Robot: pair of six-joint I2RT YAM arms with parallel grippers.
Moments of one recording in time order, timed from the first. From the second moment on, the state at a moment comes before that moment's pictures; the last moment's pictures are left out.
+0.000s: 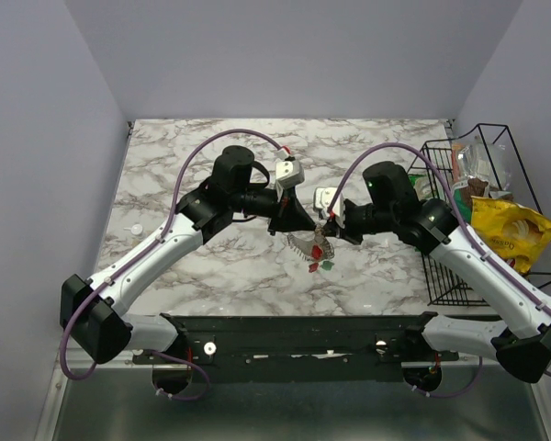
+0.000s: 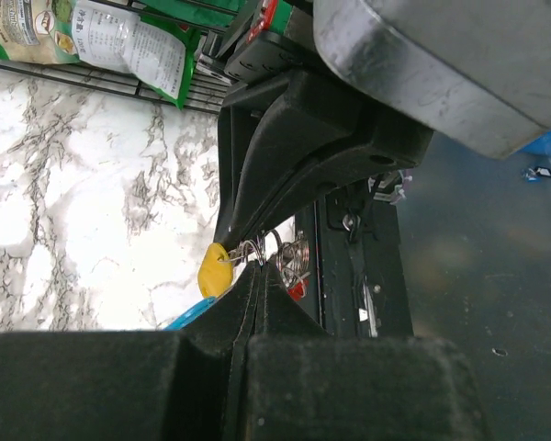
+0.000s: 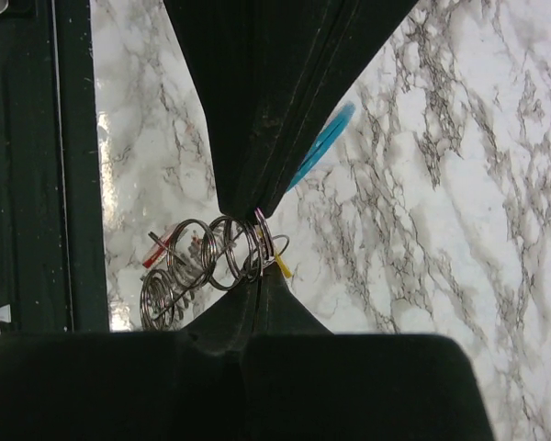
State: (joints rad) left arm -0.68 1.30 1.20 -0.22 0.94 -0.01; right arm 0.68 1.15 1.23 -0.78 -0.51 -0.69
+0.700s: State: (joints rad) left arm -0.67 1.31 1.19 -0.19 0.96 -0.02; right arm 0.72 1.14 1.27 -0.79 -0.43 -0.66
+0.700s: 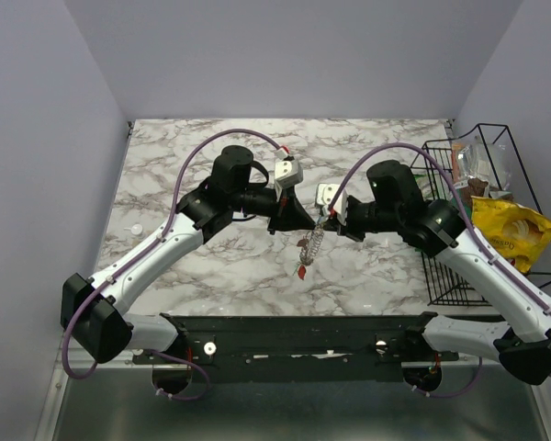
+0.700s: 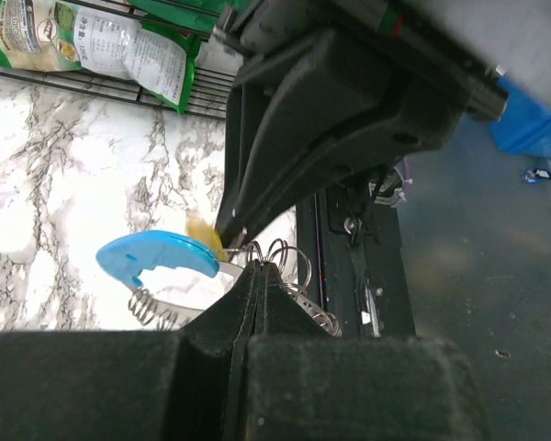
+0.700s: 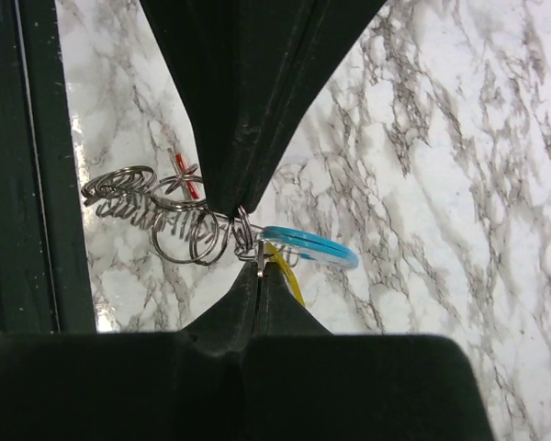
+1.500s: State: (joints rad) left arm -0.67 1.31 1.18 -0.18 0.95 -0.04; right arm 0.74 1.19 1.27 -0.81 -0.45 -0.64
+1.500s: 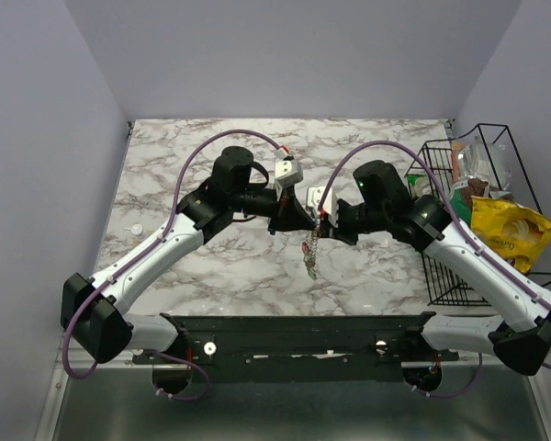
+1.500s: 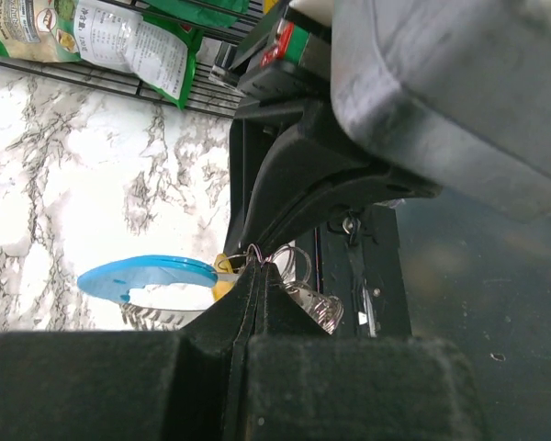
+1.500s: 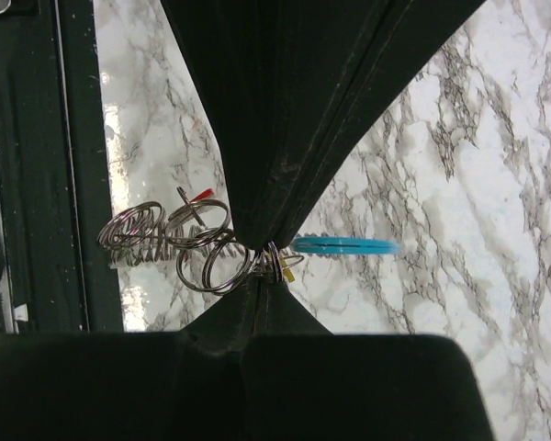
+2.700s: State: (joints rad) left arm -0.62 1.31 1.16 -0.10 1.03 -0.13; right arm 0.71 1.09 1.19 -0.65 -0.49 -0.55
